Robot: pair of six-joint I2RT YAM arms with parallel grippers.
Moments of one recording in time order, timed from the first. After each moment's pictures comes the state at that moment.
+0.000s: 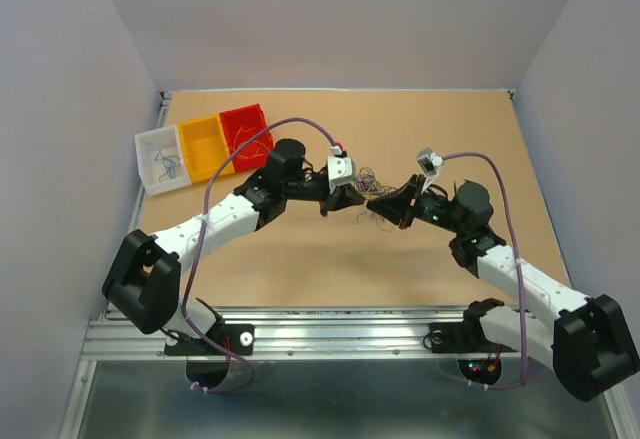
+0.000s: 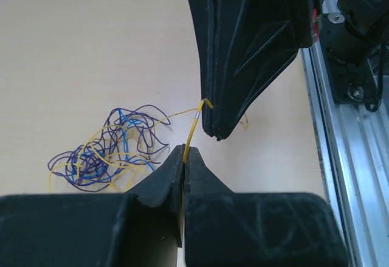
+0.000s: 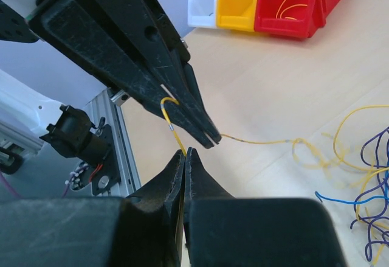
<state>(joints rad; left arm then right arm) -0.68 1.43 0.97 0.14 0.81 0.28 0.41 1.01 0.45 0.62 -0.73 0.52</state>
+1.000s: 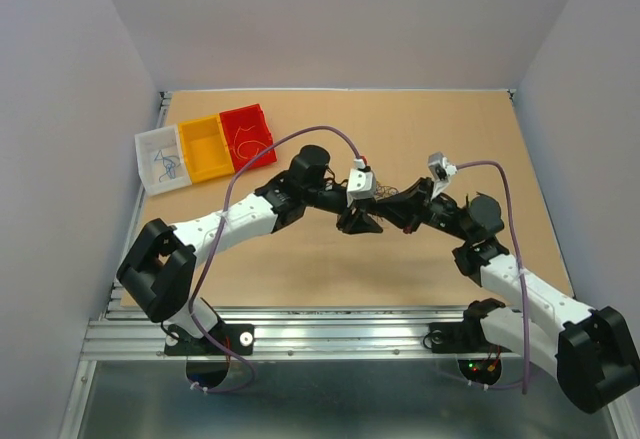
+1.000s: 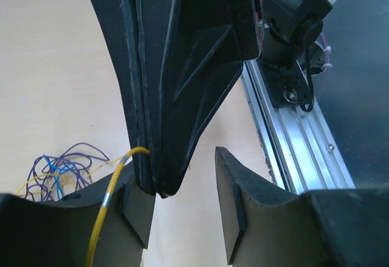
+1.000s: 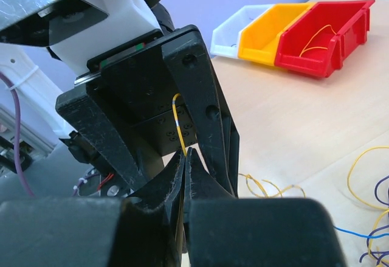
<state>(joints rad) -0.78 1.52 1.02 0.13 0.94 0.25 0.41 0.97 0.40 0.81 -0.73 0.58</state>
